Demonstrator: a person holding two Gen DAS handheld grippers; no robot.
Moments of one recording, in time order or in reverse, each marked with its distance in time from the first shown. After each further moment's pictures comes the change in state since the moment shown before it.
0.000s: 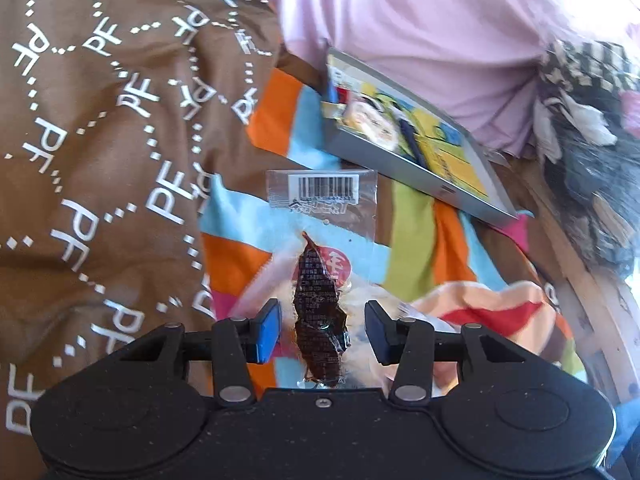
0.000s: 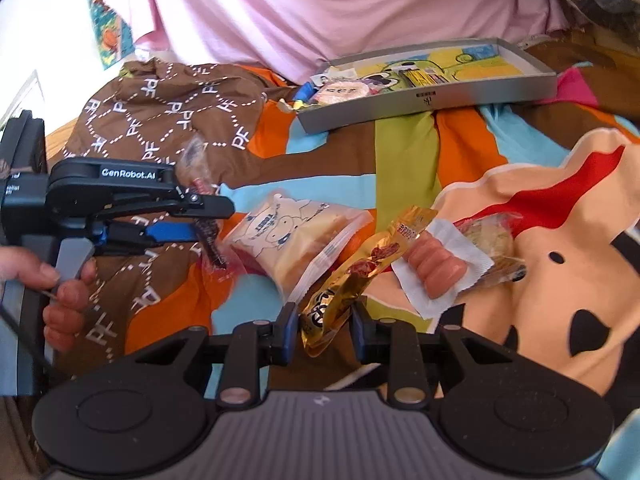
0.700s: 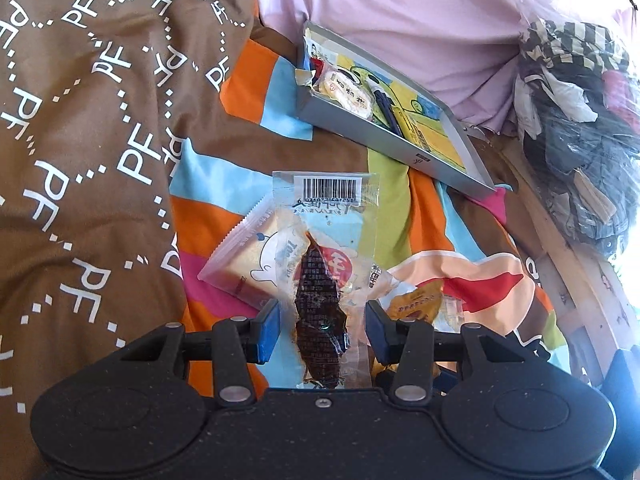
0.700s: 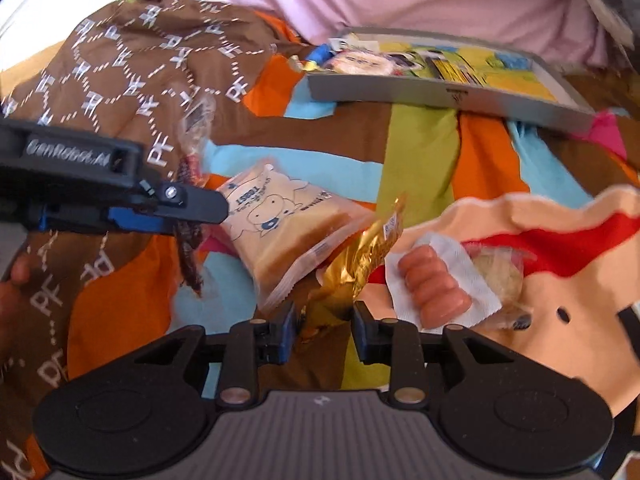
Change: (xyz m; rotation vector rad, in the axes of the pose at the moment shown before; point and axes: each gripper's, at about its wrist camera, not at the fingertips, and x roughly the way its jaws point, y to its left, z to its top) left arm 0.005 -0.006 -0.015 0.002 0.059 -0.049; right arm 0.044 0.016 0.017 -0.155 0.114 -0.112
